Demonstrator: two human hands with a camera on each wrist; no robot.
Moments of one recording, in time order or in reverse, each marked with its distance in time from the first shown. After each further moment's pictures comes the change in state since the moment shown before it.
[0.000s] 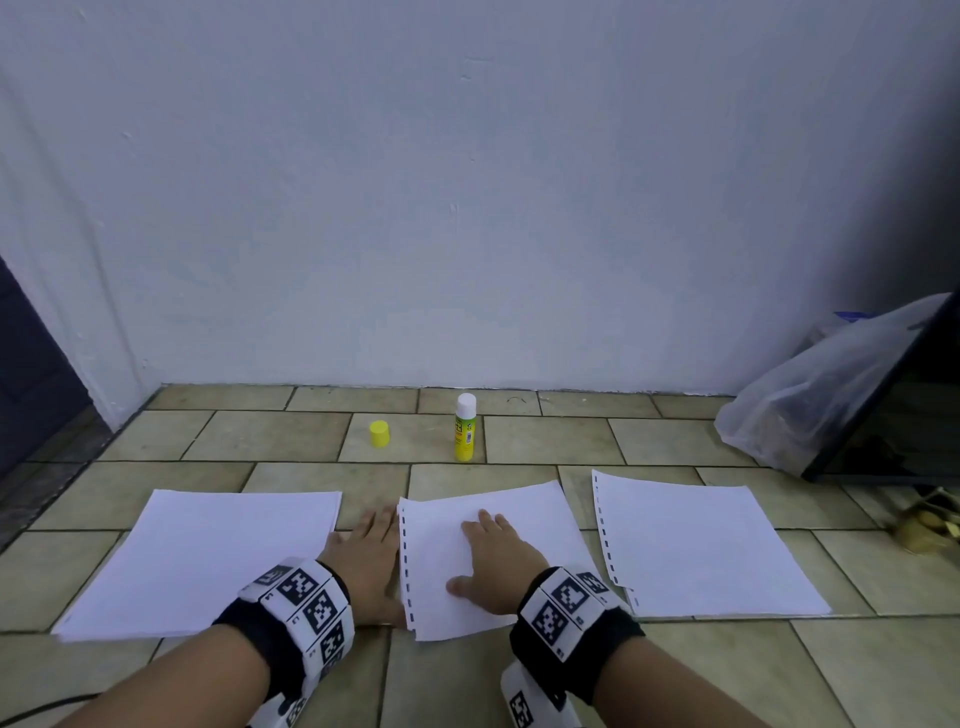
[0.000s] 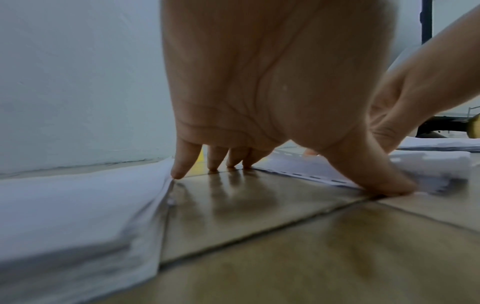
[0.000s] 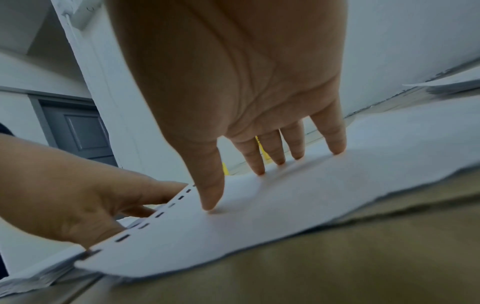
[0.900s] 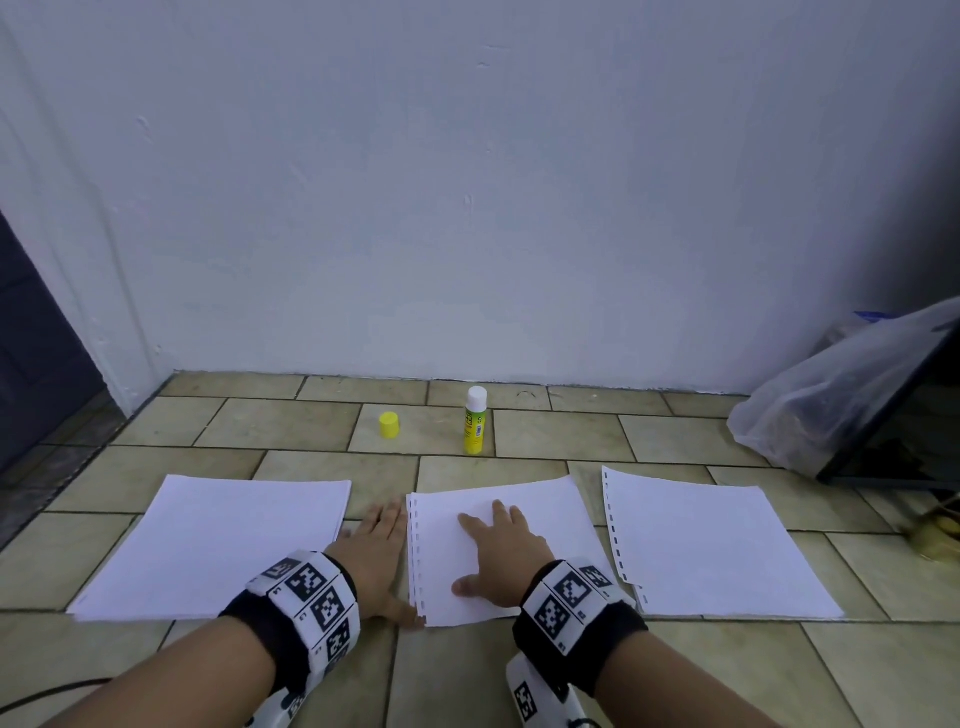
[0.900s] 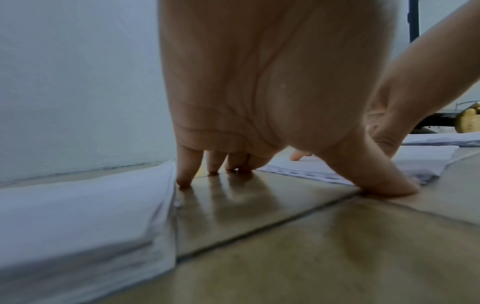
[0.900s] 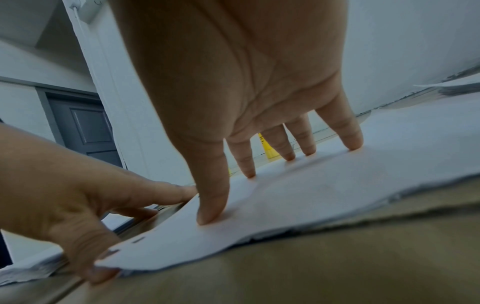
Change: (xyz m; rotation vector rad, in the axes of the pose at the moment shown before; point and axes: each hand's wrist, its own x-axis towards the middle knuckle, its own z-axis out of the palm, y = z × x) left_hand 0.000 -0.001 0.003 -0.037 -0.061 -0.043; right_hand 0.002 -0.003 0.001 -0.088 -0.026 0.031
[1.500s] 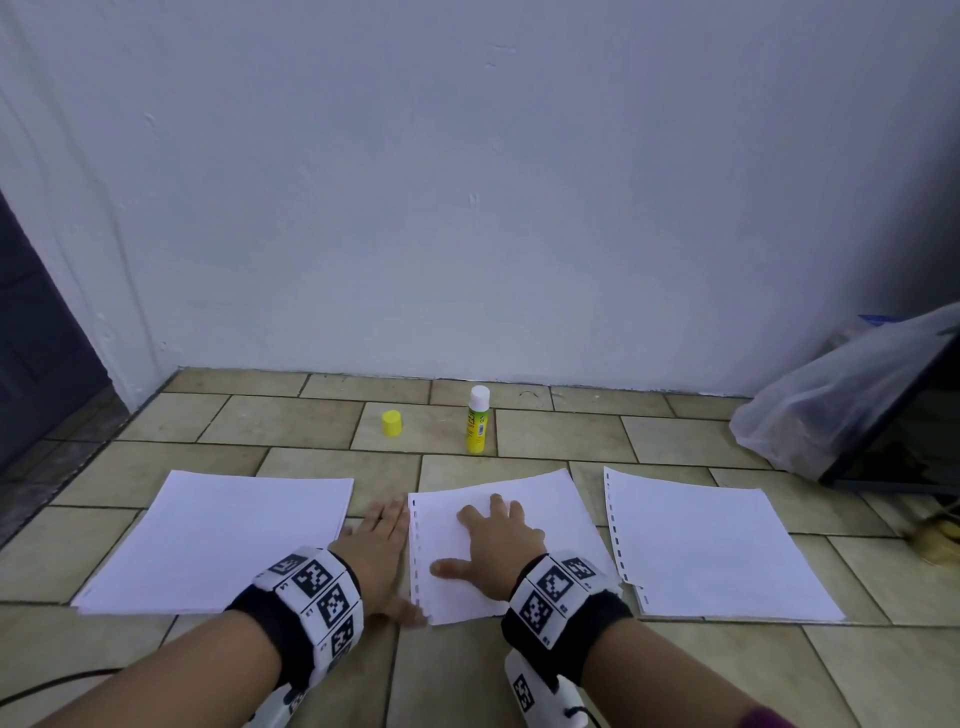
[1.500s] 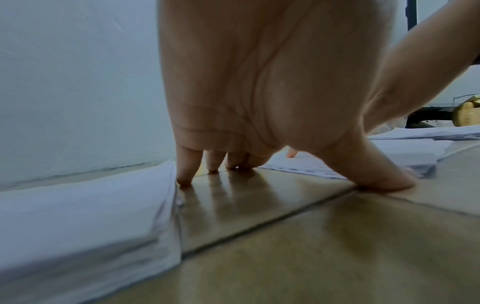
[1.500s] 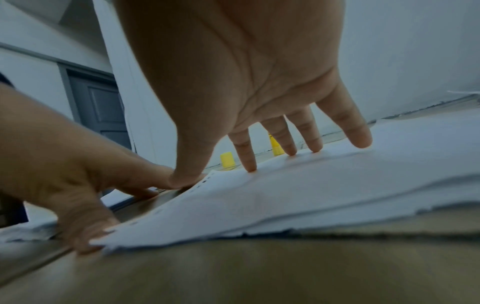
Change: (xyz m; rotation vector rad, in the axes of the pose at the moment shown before) left_hand 0.000 0.001 0.002 -0.007 0.007 -0.020; right_hand 0.002 -0.010 -0.003 -0.014 0.063 0.012
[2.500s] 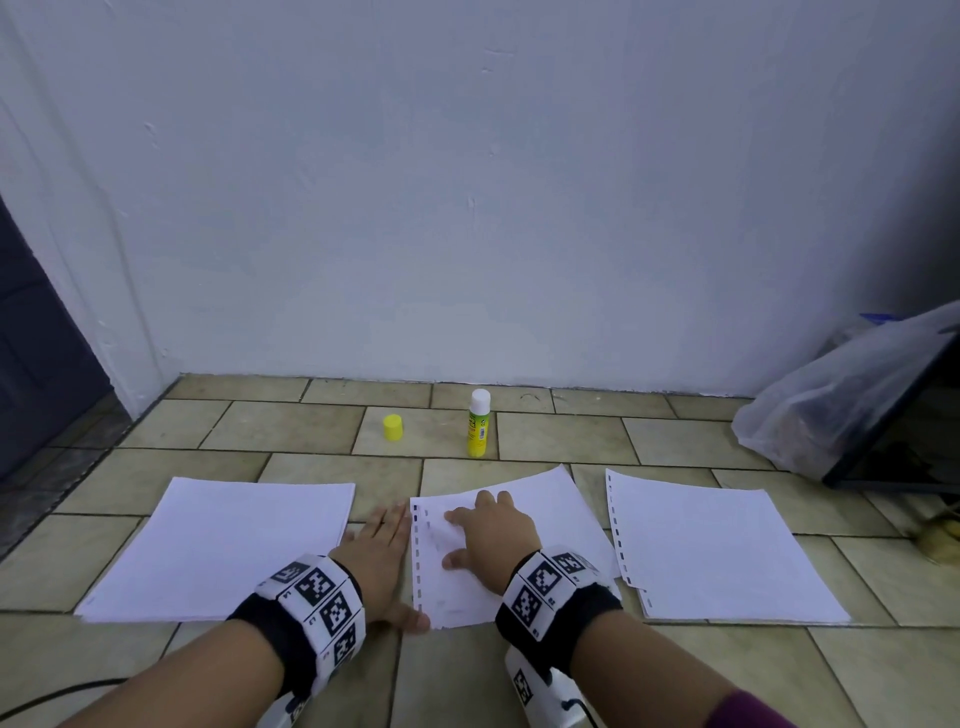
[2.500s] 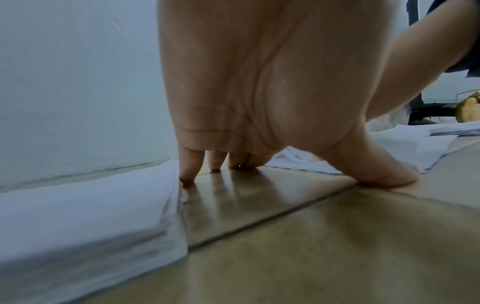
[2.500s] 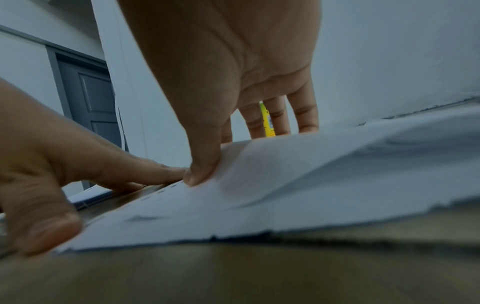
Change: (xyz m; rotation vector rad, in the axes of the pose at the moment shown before) left_hand 0.003 -0.003 0.002 0.020 -0.008 0.014; right_hand 0.008 -0.005 -0.013 -0.044 0.028 -0.081
